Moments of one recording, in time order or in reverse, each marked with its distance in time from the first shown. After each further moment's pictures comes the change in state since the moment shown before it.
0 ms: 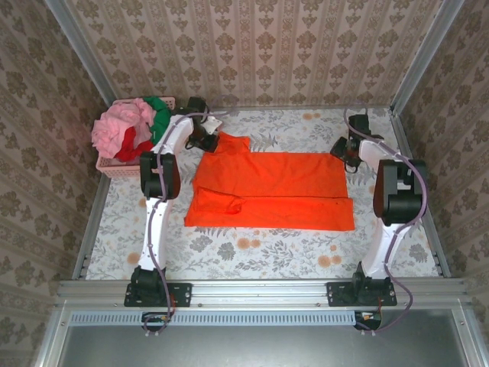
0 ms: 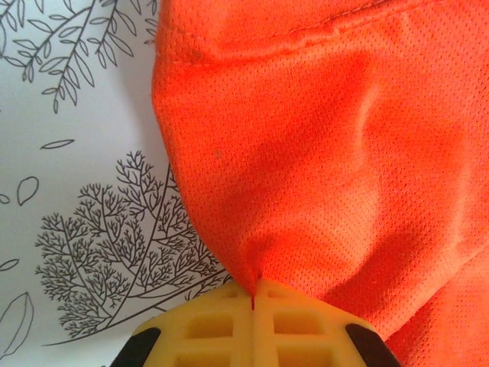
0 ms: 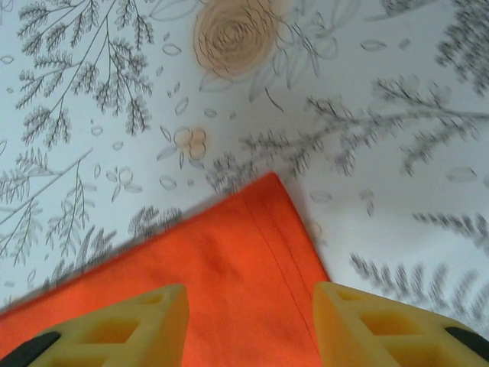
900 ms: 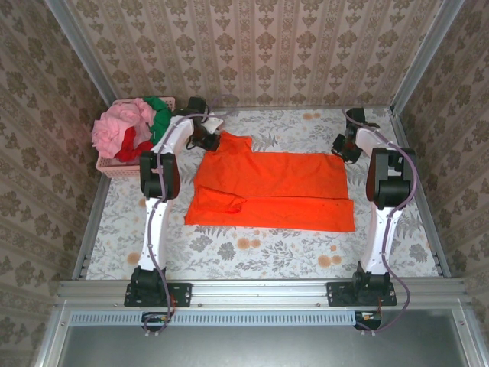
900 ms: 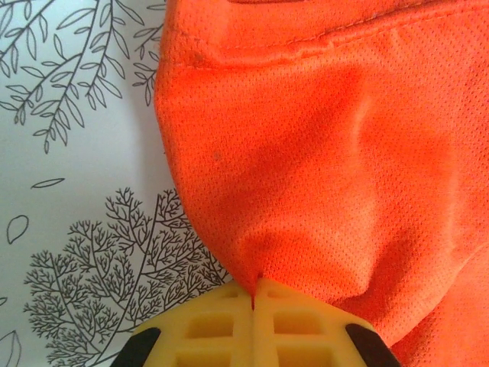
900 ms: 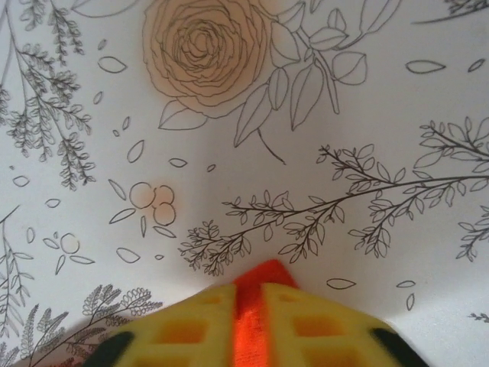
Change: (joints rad) left arm 0.000 -0.011 -0.037 0.068 0.037 -0.003; right arm -0.018 0.219 0.275 -0.218 -0.026 -0.001
